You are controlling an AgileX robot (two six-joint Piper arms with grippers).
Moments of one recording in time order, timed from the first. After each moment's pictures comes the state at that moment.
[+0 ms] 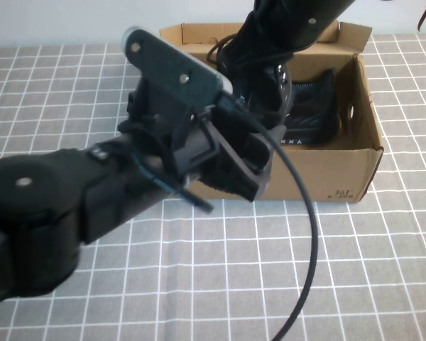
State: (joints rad) right arm 0.69 1.85 -2.13 -0.12 1.27 0.03; left arm -0.83 1.27 -0.92 -1.55 -0.10 1.69
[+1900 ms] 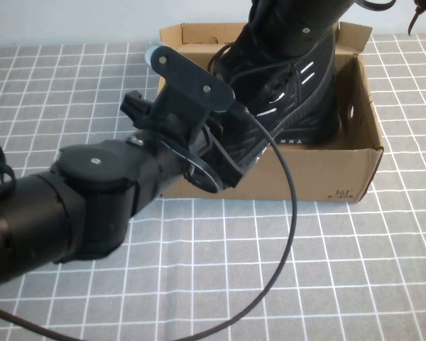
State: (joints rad) right arm 0.69 1.86 -2.14 -0.08 1.30 0.02; left arm -0.78 1.47 -0.97 -1.59 -0.31 1.85
